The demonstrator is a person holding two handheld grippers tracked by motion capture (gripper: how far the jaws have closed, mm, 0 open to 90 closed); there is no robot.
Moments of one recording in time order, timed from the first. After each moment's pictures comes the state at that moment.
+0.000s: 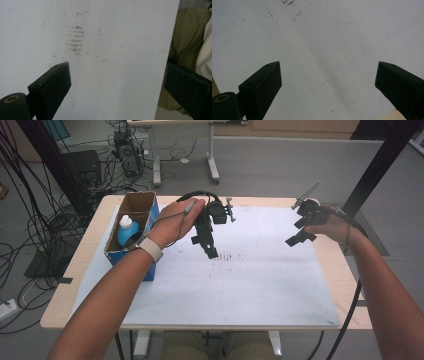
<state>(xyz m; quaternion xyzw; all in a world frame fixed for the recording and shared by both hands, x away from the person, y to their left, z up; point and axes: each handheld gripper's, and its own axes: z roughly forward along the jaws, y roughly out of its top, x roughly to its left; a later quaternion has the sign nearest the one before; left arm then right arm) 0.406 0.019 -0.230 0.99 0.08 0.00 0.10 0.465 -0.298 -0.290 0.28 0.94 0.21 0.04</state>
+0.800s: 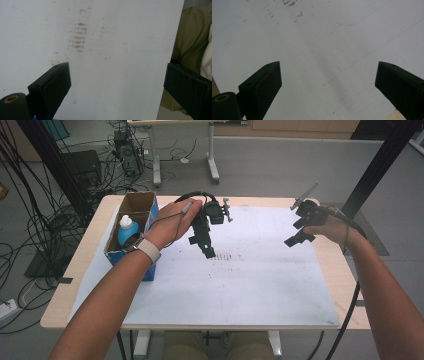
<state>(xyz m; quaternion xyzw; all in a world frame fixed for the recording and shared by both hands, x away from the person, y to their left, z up) 0.409 0.026 -0.231 0.99 0.08 0.01 0.10 0.463 -0.295 -0.290 0.28 0.94 0.21 0.04</state>
